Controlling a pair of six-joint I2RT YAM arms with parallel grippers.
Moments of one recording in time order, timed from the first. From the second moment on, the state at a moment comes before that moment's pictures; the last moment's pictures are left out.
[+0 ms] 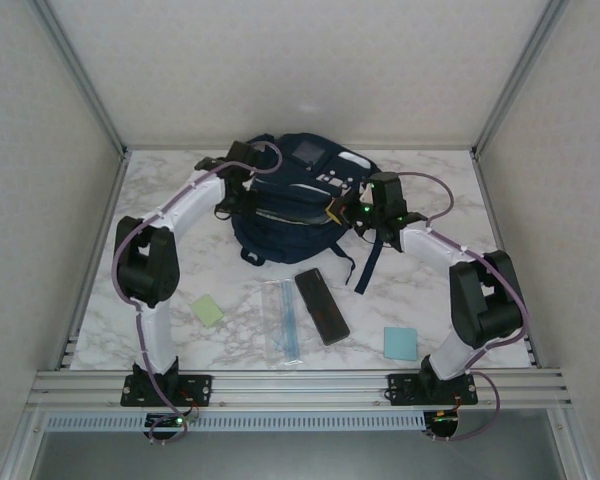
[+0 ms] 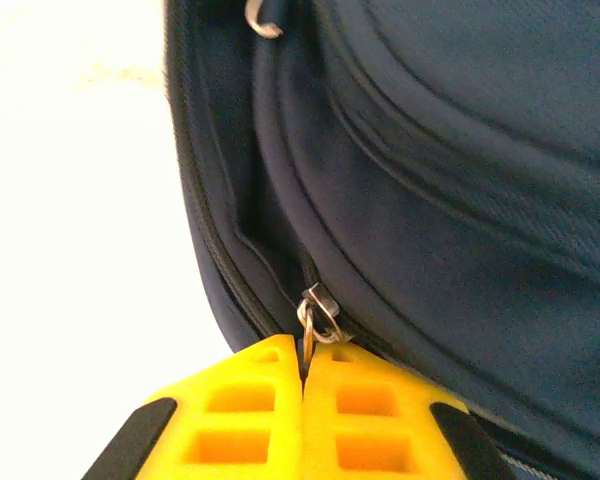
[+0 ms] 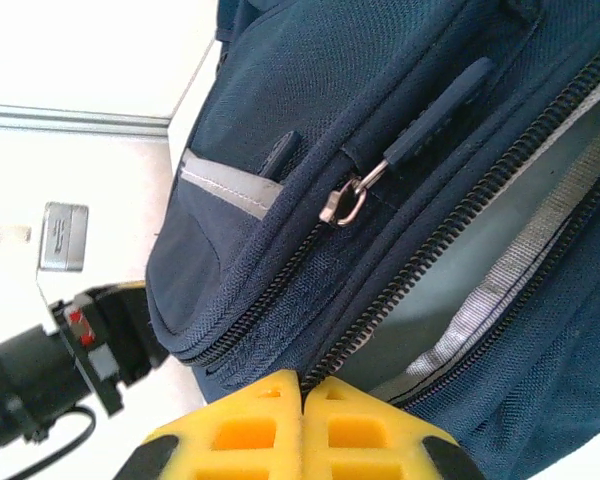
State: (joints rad) left arm -0.38 2.01 1.73 -0.93 -0.09 -0.21; right arm 0.37 1.63 1.03 0.01 -0.50 1.04
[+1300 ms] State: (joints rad) left arm -0.58 1.80 1.60 -0.76 0.35 -0.54; right arm 0.26 1.26 0.90 -0.28 -0.59 1.16
